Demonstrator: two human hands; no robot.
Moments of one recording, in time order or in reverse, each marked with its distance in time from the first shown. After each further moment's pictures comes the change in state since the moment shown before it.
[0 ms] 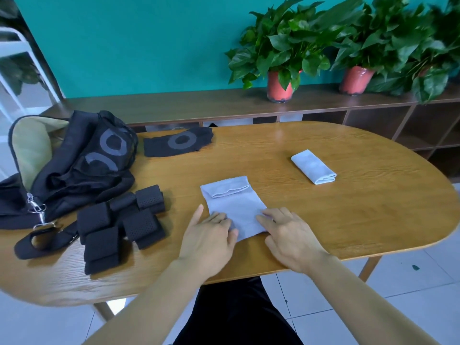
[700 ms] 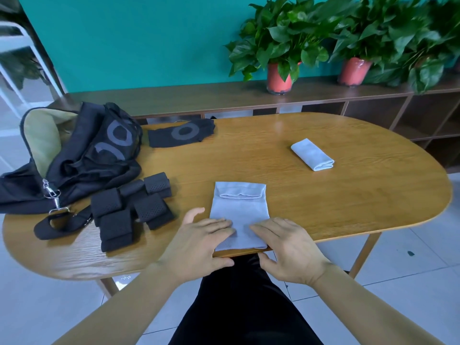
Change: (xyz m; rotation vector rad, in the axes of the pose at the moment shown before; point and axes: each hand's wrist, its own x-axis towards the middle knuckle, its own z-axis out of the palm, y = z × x) left_hand -0.053 -0.037 0.002 -0.070 0.103 0.390; right_hand -0.047 -0.030 0.016 0.100 0.274 -0.247
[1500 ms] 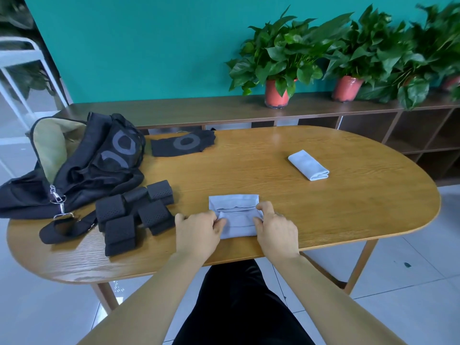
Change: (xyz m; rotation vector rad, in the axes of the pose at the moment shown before) left_hand 0.036 0.007 0.001 -0.005 0.015 -0.725; right_hand 0.047 -0.014 0.012 -0.019 0.078 0.648
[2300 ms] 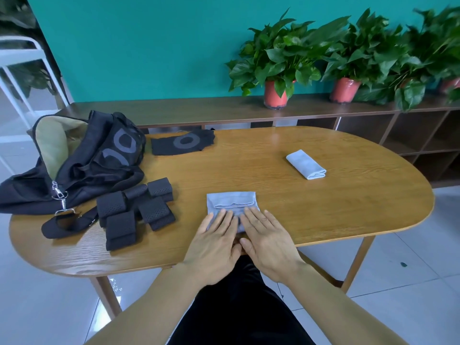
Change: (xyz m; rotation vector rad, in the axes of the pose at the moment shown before) left_hand -0.038 0.011 0.001 0.160 -0.192 0.483; right_hand -0.029 0.016 0.006 -0.261 -0.063 -0.512
